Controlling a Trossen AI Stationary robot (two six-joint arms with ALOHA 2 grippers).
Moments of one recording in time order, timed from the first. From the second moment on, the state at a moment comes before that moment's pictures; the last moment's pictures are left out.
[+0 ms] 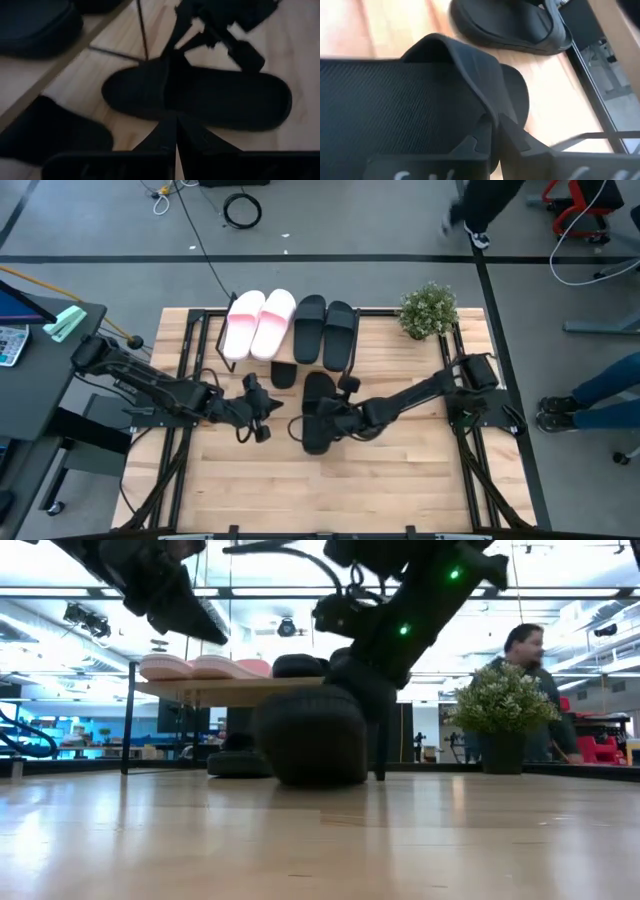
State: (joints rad) left arm -0.36 1.17 0.68 -0.18 -0.58 -0.35; right arm 0.23 1.94 1.23 -0.32 0.79 0.23
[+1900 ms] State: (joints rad) left arm -0.40 1.30 0.67 -0.01 -0.58 -0.50; right arm 0.16 1.91 1.24 -0.25 0.67 0.29
